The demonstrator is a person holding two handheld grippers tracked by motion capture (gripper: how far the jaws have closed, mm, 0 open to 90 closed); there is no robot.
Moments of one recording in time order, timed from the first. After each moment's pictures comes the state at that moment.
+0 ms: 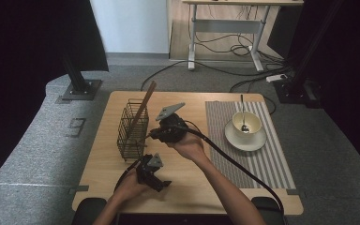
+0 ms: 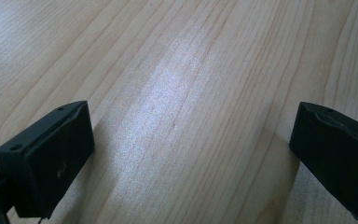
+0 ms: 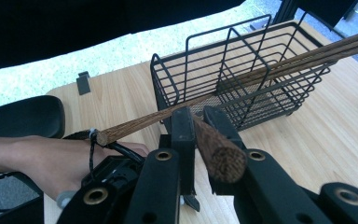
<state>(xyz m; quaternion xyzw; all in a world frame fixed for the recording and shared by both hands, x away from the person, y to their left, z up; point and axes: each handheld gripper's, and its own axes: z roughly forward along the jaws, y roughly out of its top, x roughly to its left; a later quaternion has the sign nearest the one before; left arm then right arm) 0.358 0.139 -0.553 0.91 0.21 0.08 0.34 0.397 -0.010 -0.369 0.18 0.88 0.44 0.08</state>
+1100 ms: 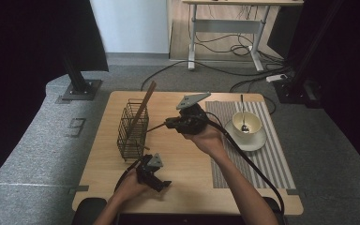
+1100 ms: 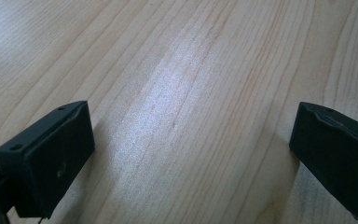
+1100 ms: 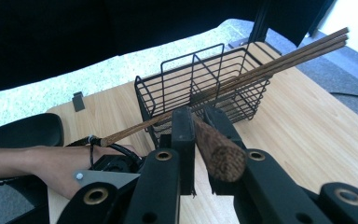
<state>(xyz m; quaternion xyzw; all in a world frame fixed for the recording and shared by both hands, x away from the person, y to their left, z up) 0.357 0.138 -0.553 0.91 0.21 0.08 0.34 0.388 -0.064 -0.325 0.21 0.85 0.47 0.11</state>
